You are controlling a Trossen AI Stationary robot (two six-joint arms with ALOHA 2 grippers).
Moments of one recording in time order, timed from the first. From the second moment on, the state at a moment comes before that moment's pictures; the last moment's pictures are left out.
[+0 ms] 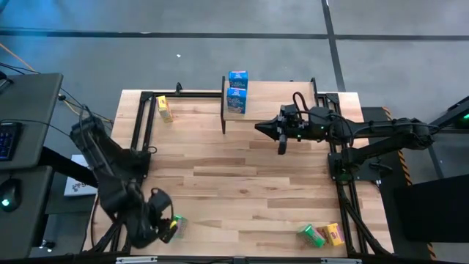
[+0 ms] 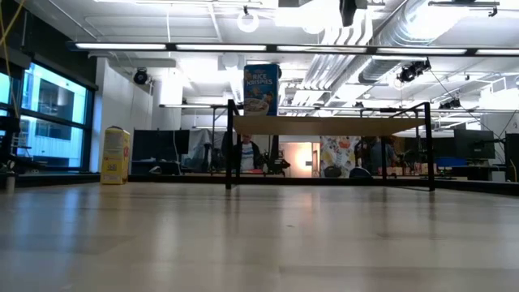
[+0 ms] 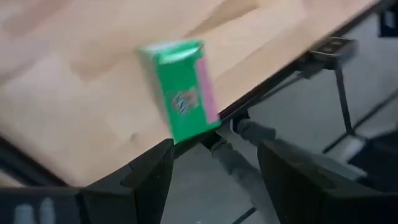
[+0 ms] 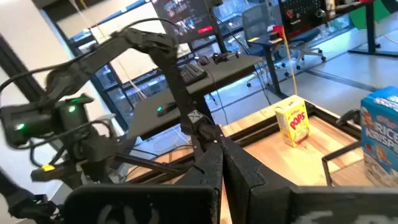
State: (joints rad) left arm -0.95 1.49 1.37 -1.07 -0.14 -1.97; right arm -0.03 1.11 0.90 0.19 0.07 0.39
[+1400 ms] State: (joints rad) left arm -0.95 1.56 1.36 -1.10 -0.14 -1.98; right arm -0.03 1.11 0.90 0.13 0.15 0.44
